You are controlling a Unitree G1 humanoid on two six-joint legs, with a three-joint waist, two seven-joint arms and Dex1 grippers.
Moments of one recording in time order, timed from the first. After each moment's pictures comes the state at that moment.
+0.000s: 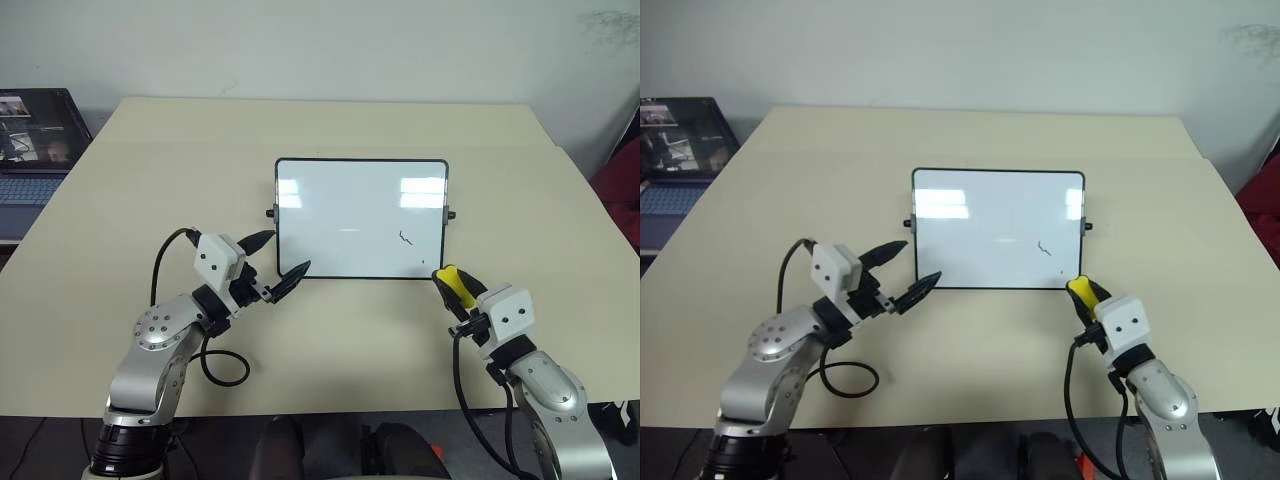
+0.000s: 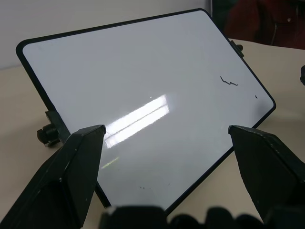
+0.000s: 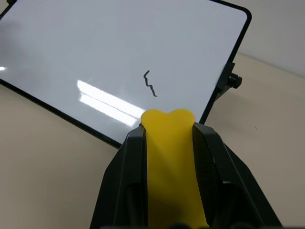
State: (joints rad) left arm -0.11 0.48 0.08 -0.31 -0.38 0.25 -0.66; right arm 0.21 -0.31 -0.02 -0.54 0.00 0.16 0.35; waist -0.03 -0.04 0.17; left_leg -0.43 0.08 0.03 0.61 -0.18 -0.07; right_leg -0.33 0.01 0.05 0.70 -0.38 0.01
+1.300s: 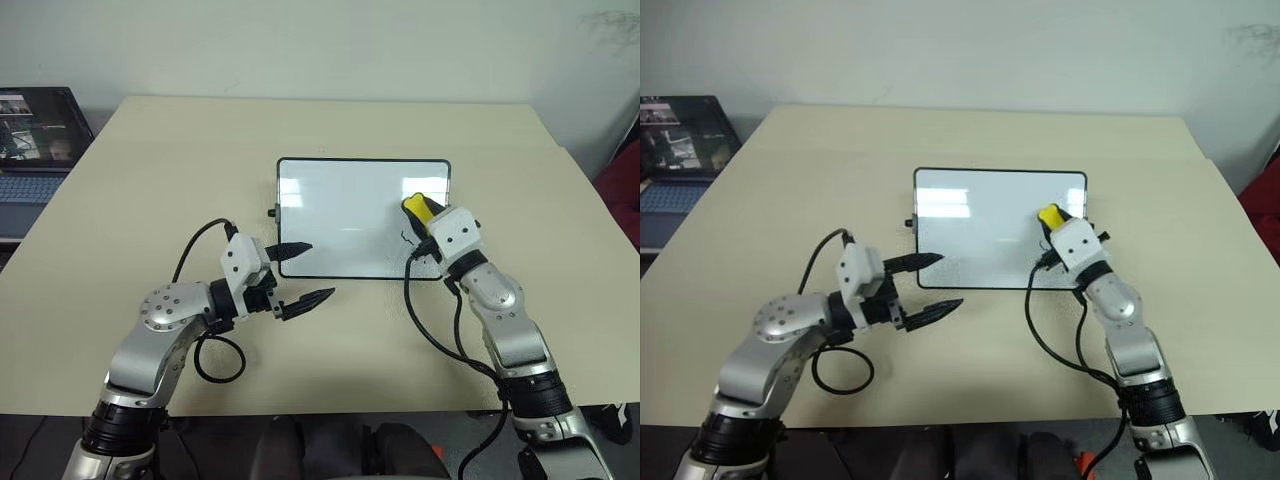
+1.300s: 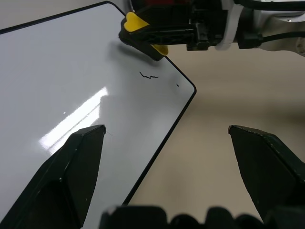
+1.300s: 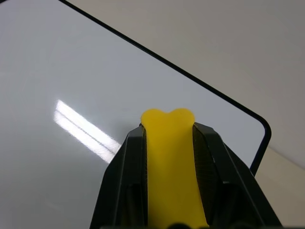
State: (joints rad) left arm -0.21 0.60 -0.02 -0.31 -0.42 0.32 -0.92; right arm -0.39 -0.30 0.10 -0.04 -0.14 0.05 0.26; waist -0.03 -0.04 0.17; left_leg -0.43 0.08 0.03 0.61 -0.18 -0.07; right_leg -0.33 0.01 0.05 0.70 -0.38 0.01
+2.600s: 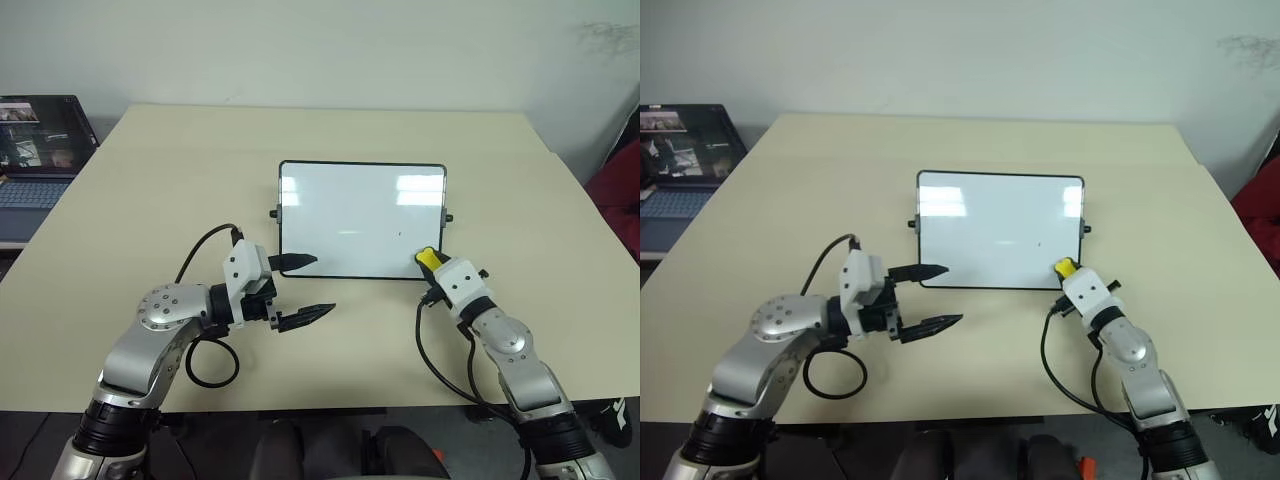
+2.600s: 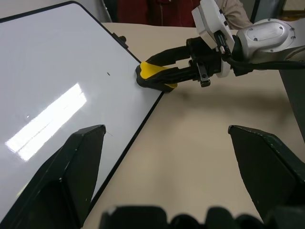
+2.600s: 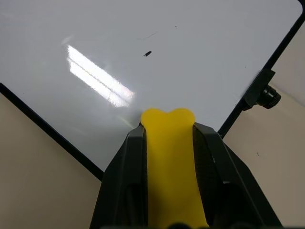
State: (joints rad) left arm -0.20 0.64 -0.03 -0.31 -0.45 0.32 -0.99; right arm -0.13 -0.36 0.12 -0.12 -0.16 0.09 0.28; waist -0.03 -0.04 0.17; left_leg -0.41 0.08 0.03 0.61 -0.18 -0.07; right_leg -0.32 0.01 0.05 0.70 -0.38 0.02
